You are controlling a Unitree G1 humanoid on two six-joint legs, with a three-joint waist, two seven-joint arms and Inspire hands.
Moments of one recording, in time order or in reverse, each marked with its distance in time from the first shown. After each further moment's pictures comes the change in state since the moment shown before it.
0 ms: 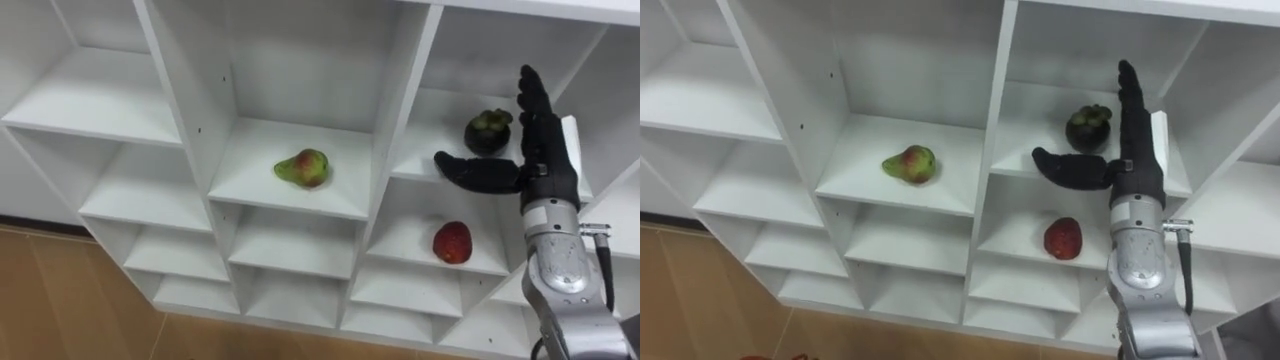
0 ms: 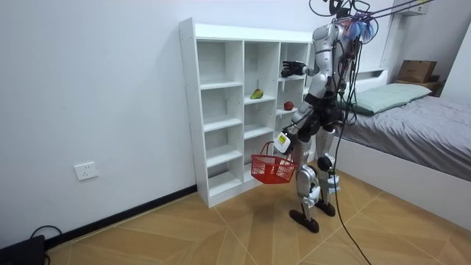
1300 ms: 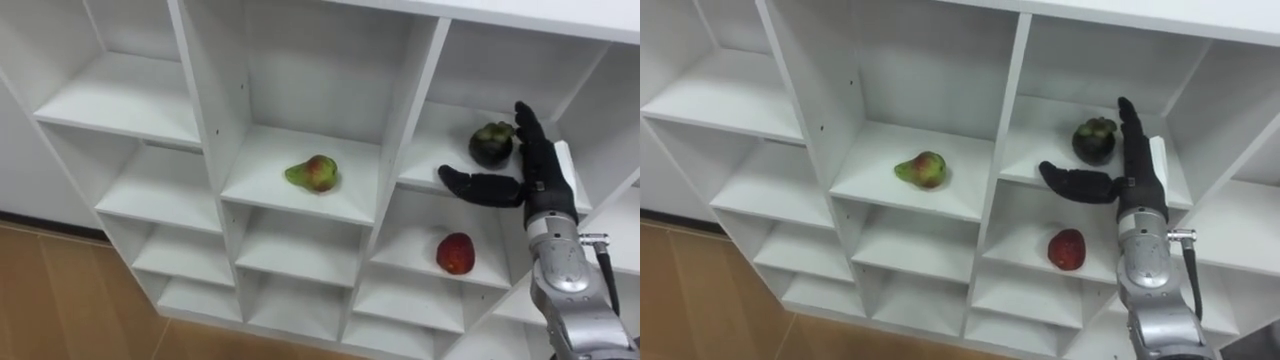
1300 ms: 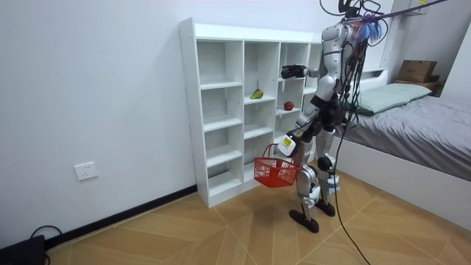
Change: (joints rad) left arm 0.015 0.008 -0.001 -0.002 0.001 0.039 0.000; right arm -0.071 -0.040 -0.007 0.265 -0.008 -0.007 0.030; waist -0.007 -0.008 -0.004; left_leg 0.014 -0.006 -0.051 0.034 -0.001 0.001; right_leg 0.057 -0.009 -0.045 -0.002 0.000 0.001
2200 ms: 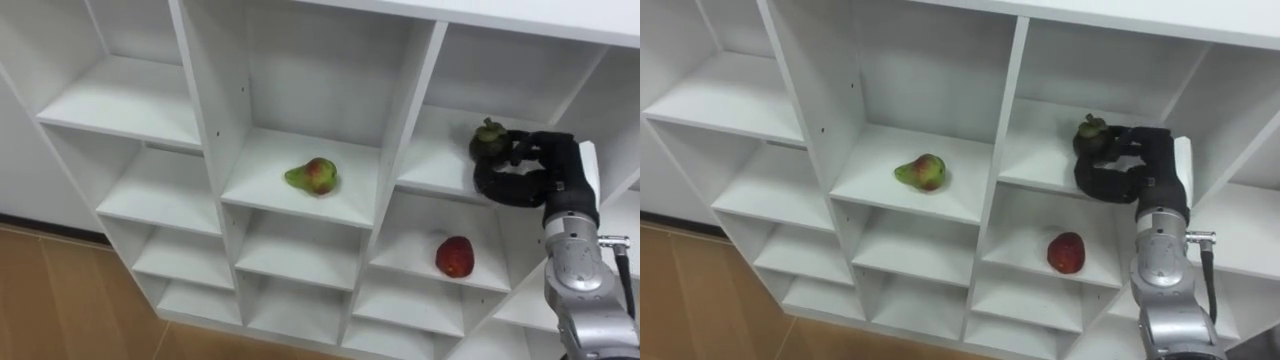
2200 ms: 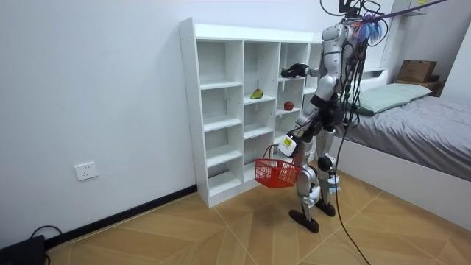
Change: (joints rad) left arm -0.007 -0.001 0.000 -0.001 0.002 0.040 -0.001; right arm 0.000 -0.001 -0.064 0.004 -0.063 0.019 -0.022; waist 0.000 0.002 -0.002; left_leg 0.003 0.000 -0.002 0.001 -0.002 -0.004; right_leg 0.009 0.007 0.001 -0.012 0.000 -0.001
